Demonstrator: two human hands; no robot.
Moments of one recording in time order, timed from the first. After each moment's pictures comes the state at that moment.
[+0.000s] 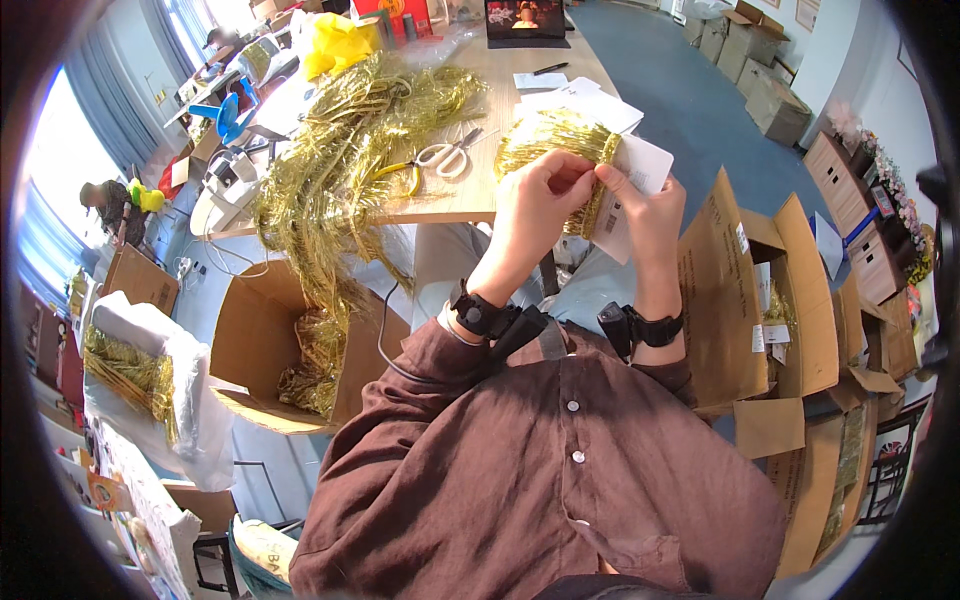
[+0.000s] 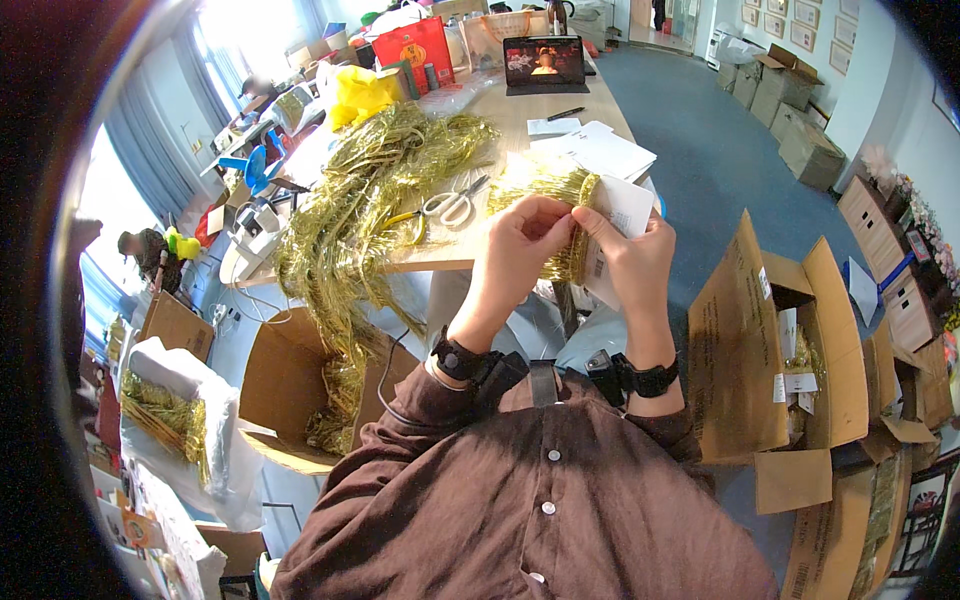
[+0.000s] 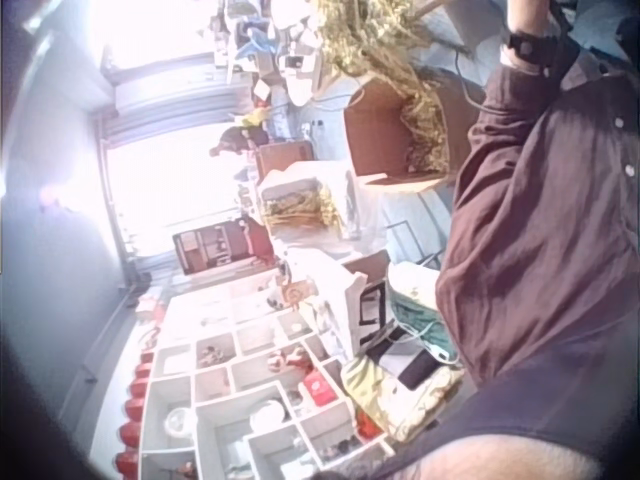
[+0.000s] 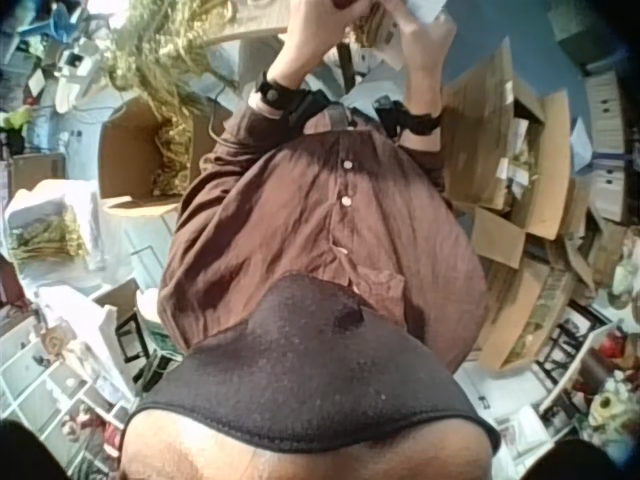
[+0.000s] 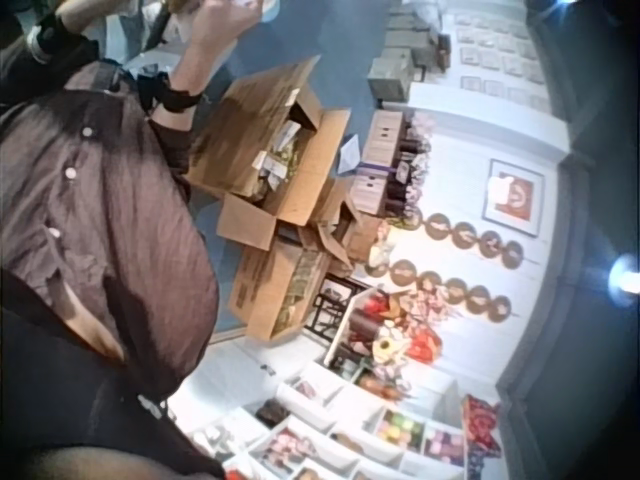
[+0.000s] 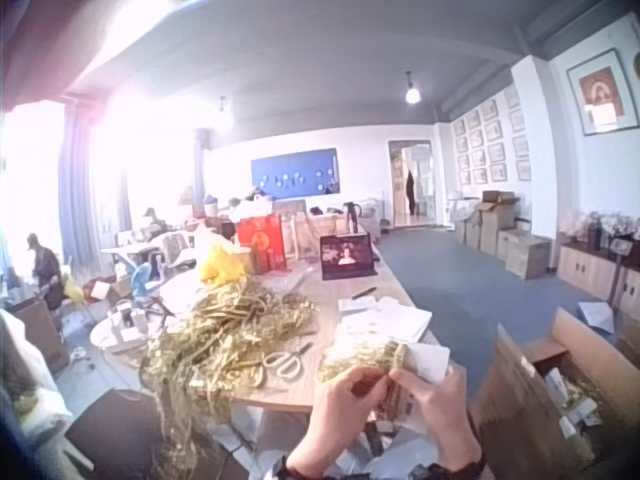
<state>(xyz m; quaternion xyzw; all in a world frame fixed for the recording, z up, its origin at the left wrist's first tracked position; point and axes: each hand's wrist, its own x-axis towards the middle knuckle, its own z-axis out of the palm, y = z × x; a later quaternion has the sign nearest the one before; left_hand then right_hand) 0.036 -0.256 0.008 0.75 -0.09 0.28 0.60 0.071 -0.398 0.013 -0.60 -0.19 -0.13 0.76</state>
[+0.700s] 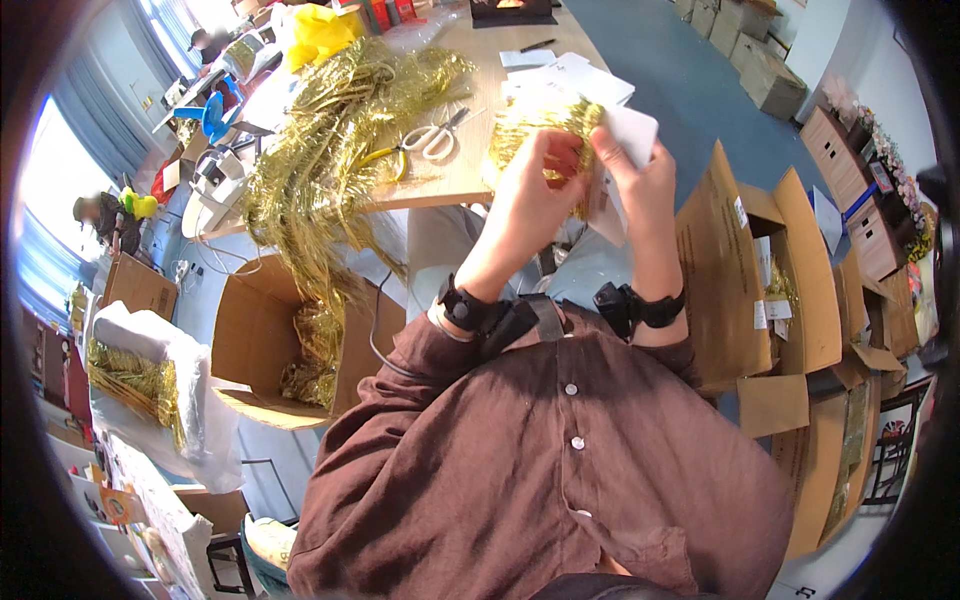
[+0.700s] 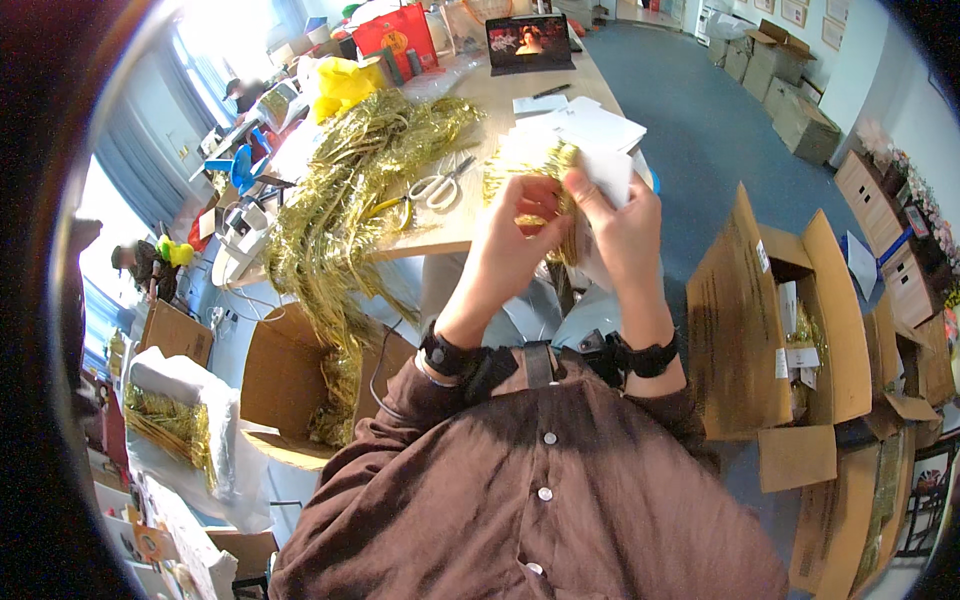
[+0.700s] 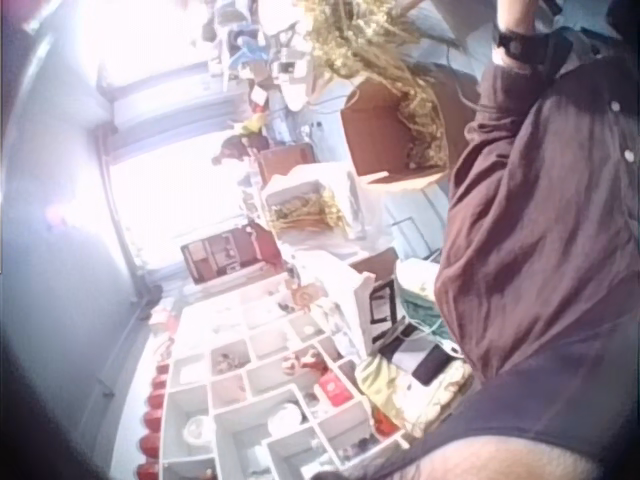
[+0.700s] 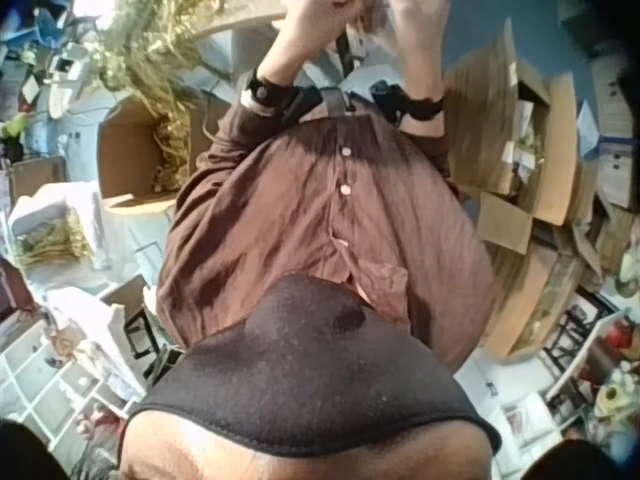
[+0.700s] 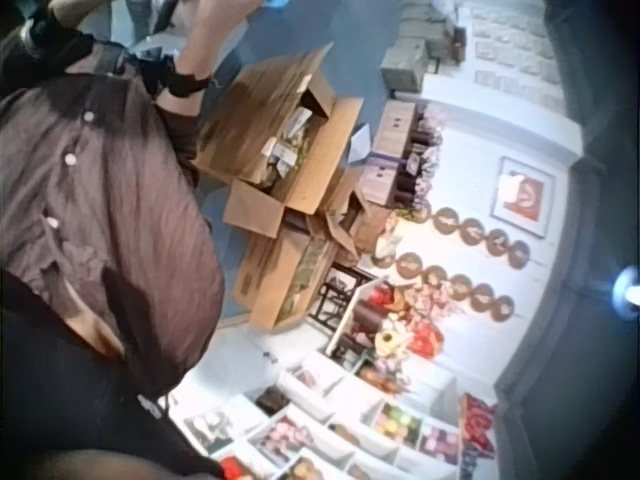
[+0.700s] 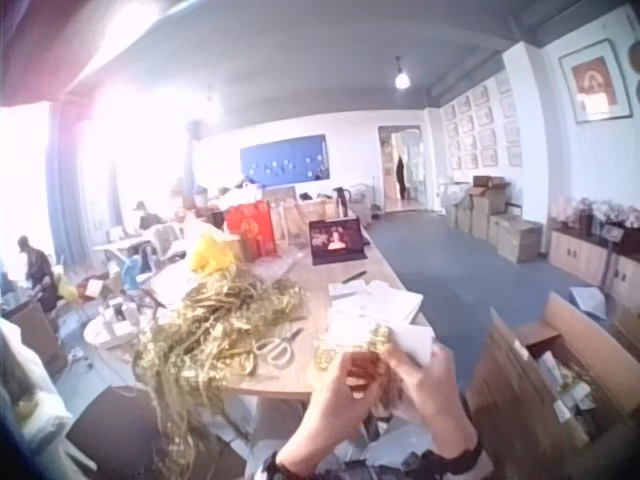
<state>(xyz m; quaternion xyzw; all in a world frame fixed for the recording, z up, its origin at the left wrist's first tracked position) 0.031 -0.259 -0.004 0.75 -0.14 0.26 0.59 0.078 -0.401 0.011 -0.62 -0.20 -0.08 0.76</state>
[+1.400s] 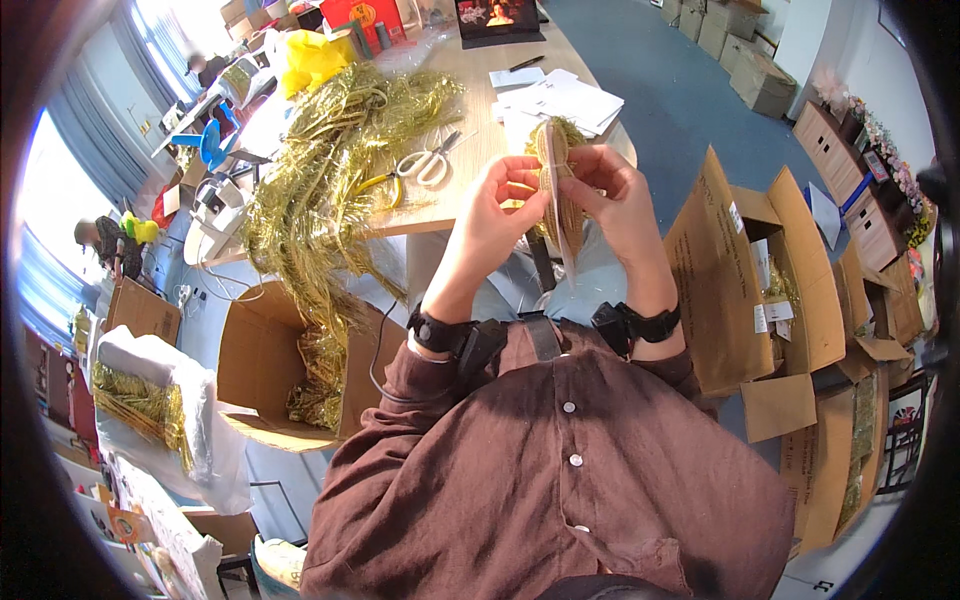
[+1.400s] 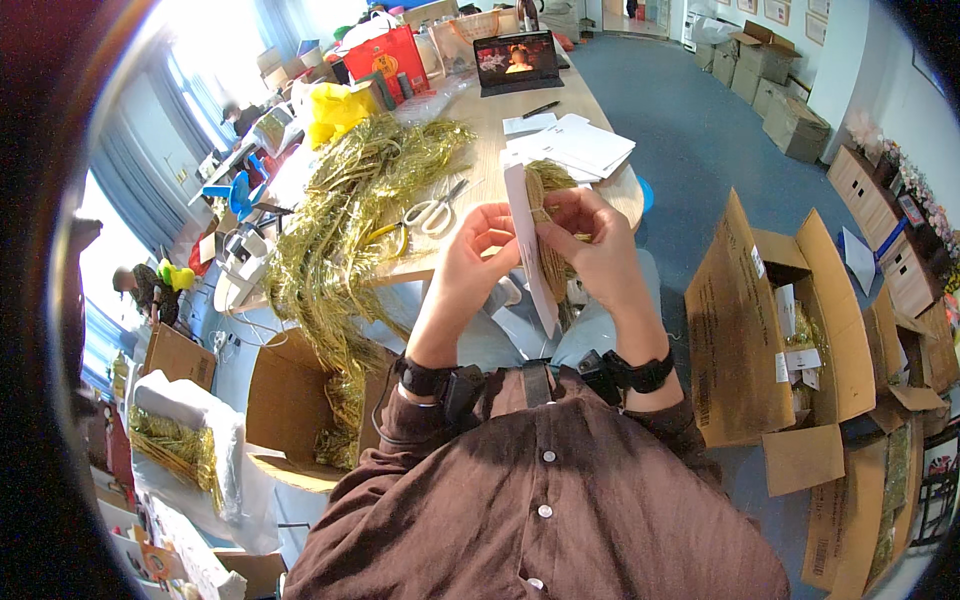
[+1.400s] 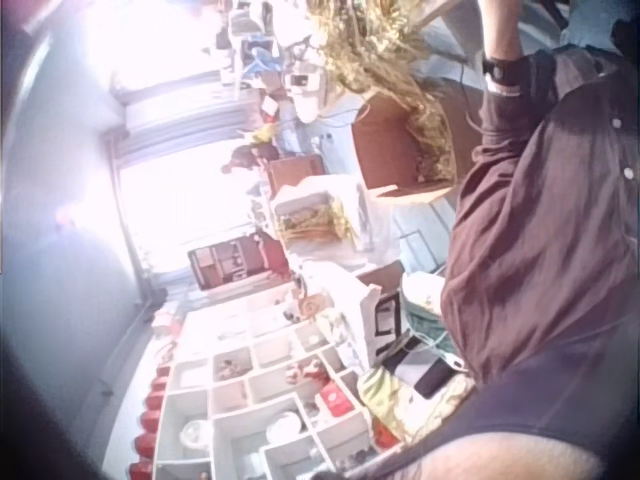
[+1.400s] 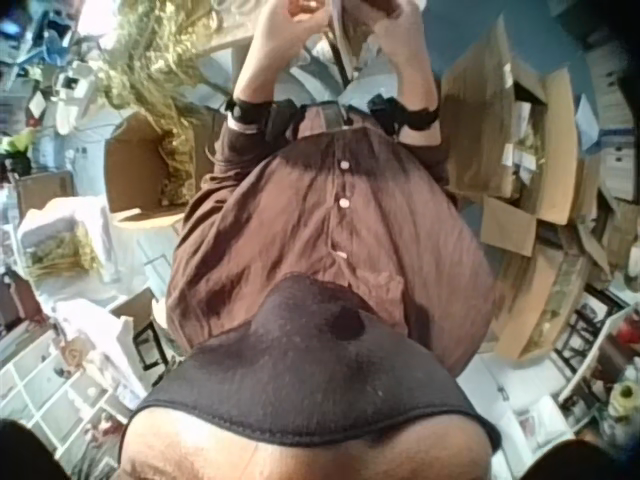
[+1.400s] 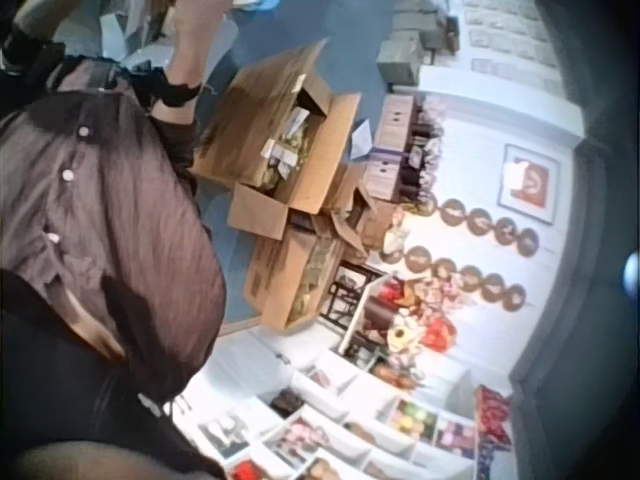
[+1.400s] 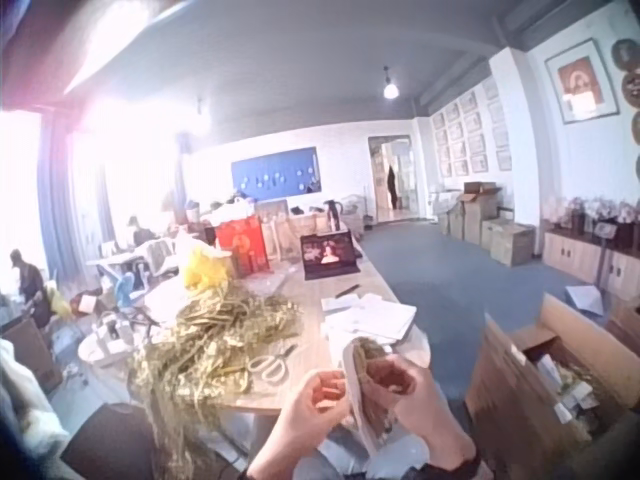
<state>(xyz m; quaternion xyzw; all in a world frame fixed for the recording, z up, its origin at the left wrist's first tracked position) 0.025 -0.227 0.002 0.73 -0.09 0.15 0.66 0.081 -0.400 0.005 -0.65 -0.28 -0.04 0.70</state>
